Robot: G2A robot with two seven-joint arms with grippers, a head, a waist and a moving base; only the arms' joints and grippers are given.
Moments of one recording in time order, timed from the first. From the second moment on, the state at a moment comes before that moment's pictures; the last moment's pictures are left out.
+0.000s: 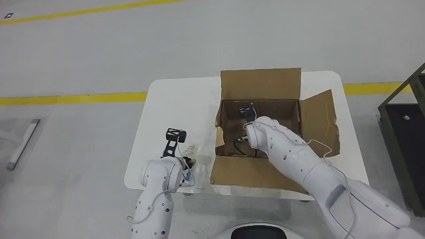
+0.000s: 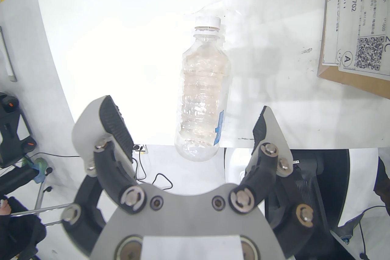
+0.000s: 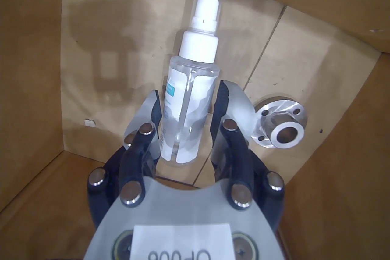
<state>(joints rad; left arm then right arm) 1.22 -1.44 -1.42 -1.63 1.60 -0.11 -1.18 -0.53 -1.63 0.68 -0.56 -0.83 0.38 0.80</state>
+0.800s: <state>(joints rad) 1.22 -1.44 -1.42 -1.63 1.60 -0.11 -1.18 -0.50 -1.63 0.75 -0.59 -0.84 0.32 0.75</state>
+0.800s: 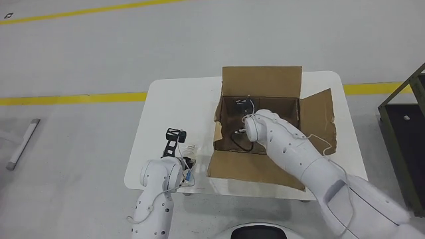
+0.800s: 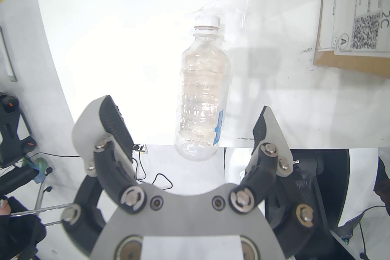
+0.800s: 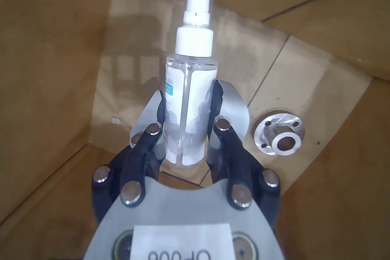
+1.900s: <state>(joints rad) 1.22 -1.44 -1.42 -1.63 1.60 -0.11 -1.18 -0.95 -1.43 1.11 -1.62 -1.25 0.29 0.92</state>
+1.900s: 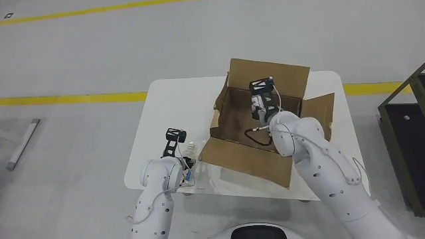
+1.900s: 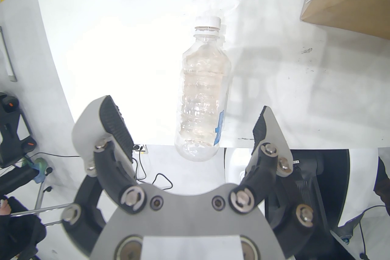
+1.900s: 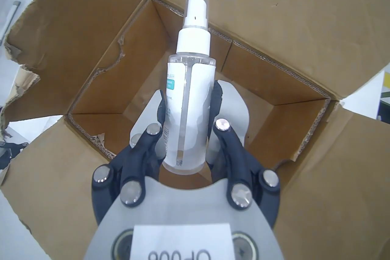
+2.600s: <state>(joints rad) 1.22 -1.44 -1.42 -1.63 1.60 -0.11 -1.18 -1.28 -1.38 1.52 -2.10 -1.02 0.16 0.86</state>
